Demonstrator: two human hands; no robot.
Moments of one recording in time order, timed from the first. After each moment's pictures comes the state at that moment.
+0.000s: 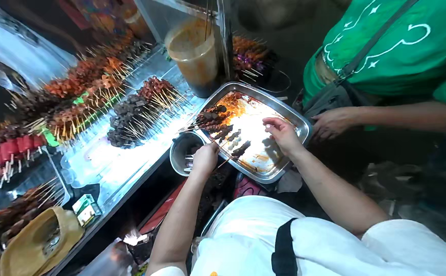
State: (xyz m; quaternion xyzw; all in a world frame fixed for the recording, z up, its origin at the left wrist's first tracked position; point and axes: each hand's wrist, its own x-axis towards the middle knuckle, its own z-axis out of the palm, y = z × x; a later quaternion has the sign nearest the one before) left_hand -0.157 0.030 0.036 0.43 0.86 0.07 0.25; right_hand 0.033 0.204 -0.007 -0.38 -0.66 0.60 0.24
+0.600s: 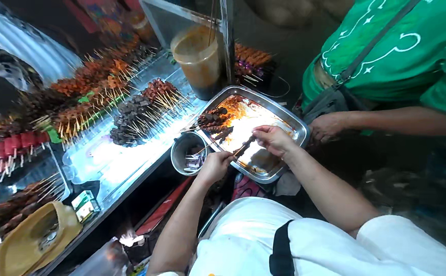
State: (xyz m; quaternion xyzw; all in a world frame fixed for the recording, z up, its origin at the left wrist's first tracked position) left_hand -0.131 0.009 0.051 0.49 0.77 0.23 0.34; right_hand 0.017 0.191 0.016 -0.35 -0.51 0.76 0.17
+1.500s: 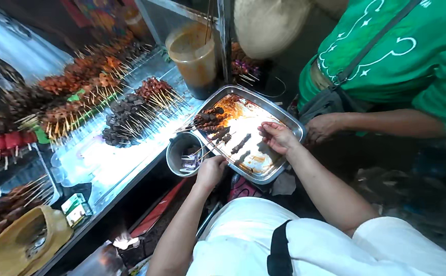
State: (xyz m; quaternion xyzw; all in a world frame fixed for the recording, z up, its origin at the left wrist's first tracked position) left_hand -0.126 0.006 0.028 0.46 0.83 0.14 0.30; right_hand 0.028 0.219 -0.010 -0.41 -0.41 0.78 0.23
